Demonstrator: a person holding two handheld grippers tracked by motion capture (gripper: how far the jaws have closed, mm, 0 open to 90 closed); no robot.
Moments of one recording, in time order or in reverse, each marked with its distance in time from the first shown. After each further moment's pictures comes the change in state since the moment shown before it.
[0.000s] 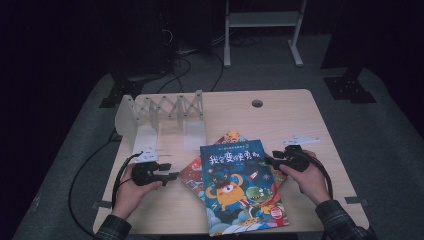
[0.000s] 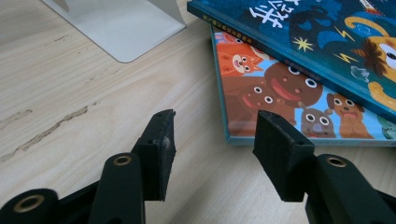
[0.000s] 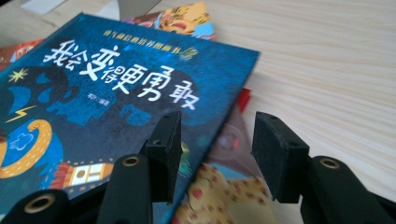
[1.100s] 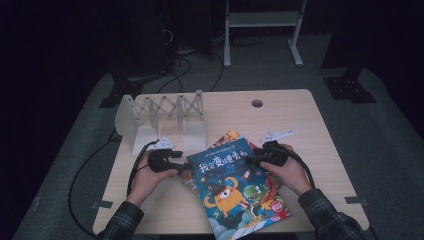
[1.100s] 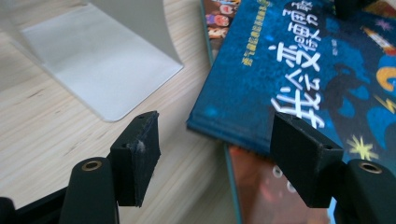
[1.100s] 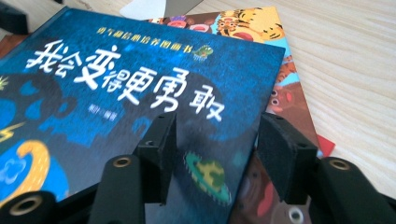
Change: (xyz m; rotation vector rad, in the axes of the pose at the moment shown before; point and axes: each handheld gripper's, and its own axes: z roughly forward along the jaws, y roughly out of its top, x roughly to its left) left arm 0.004 0.037 0.046 0.008 -0.024 0.030; right arm 0.025 0.022 0.035 0.038 0.094 -0.124
